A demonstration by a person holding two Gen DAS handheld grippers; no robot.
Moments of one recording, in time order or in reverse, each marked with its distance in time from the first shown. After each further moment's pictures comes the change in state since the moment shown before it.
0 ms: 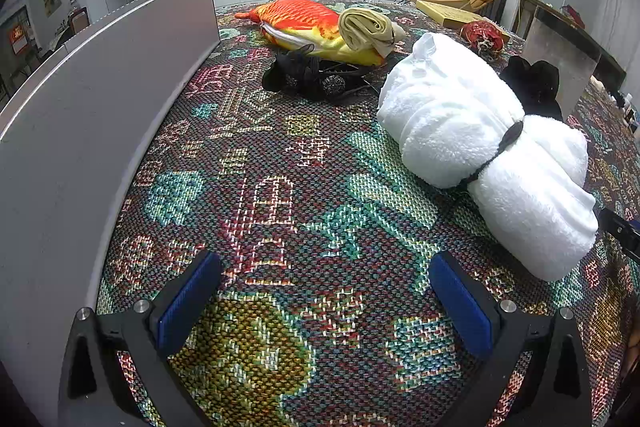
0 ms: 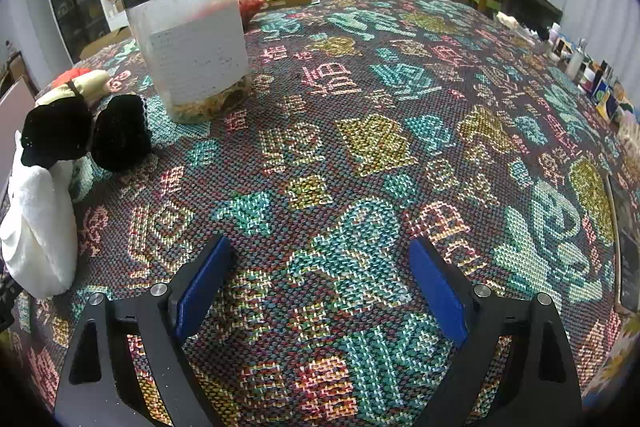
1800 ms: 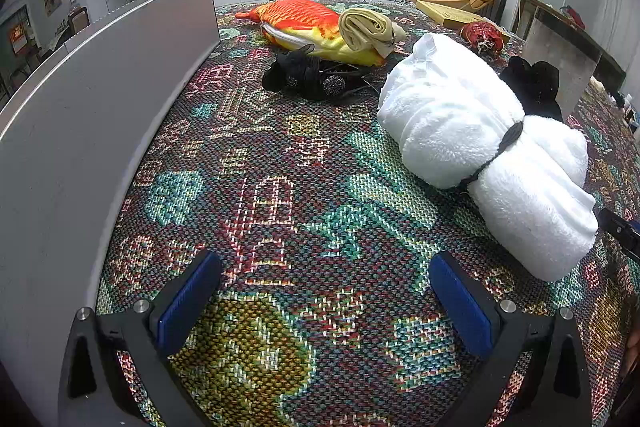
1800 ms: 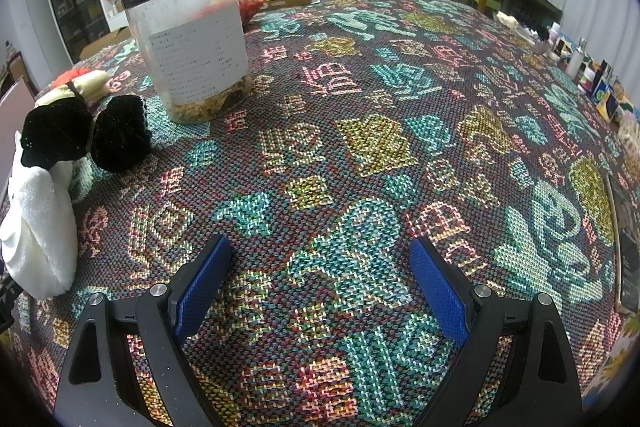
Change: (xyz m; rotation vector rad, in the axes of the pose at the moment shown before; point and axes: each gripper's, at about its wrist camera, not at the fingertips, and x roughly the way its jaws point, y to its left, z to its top) left arm 0.000 0.000 0.000 -0.003 0.000 0.002; right arm 0.001 0.000 0.000 -0.001 0.000 0.000
